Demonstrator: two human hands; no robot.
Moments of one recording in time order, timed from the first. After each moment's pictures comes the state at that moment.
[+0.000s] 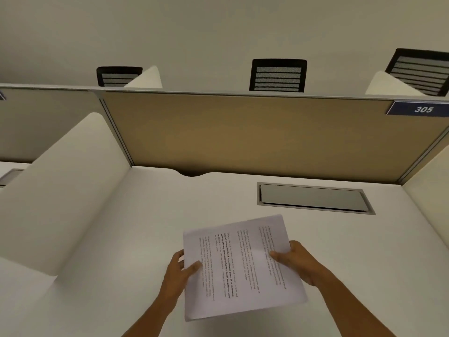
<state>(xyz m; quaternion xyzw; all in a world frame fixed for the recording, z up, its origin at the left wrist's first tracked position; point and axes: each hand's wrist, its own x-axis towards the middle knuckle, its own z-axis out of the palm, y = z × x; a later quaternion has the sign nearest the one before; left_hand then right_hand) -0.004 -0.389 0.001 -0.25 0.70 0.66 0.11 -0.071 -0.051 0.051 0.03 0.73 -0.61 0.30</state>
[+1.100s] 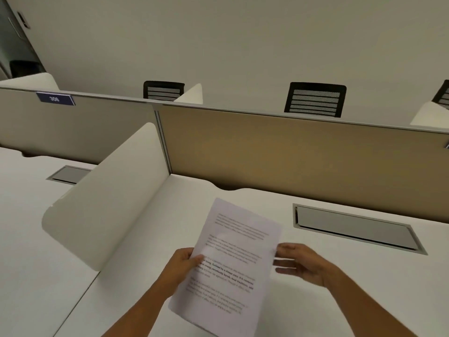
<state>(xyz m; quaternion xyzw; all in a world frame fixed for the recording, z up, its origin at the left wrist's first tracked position) -0.013 -0.504 0.071 -0.15 0.73 0.65 0.14 -0.129 -0.156 0.063 0.06 0.61 -0.68 0.40</state>
